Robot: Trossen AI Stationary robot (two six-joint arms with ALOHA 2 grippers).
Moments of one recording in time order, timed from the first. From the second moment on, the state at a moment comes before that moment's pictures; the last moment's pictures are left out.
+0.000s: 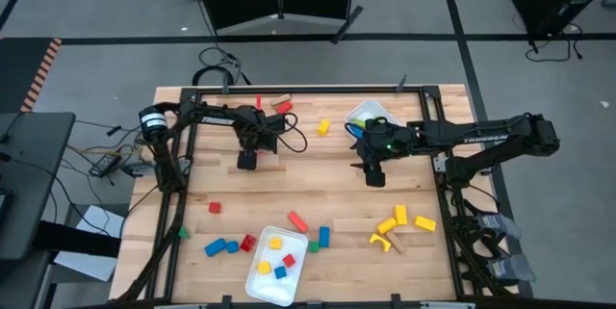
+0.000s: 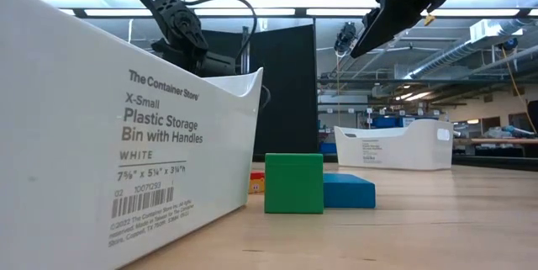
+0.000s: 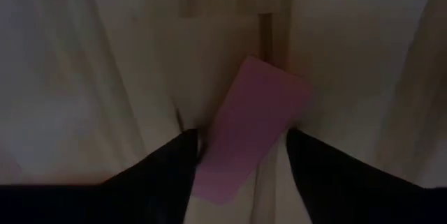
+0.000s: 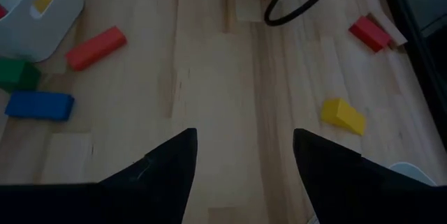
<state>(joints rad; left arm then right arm) 0.41 1.84 1.05 -0.91 -0.18 0.45 -0.03 1.19 0.93 -0.54 0.09 -0.06</state>
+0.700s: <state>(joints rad) 0.41 1.65 1.17 -0.87 -0.08 0.36 0.04 1.00 0.93 -0.47 0.28 -0.15</state>
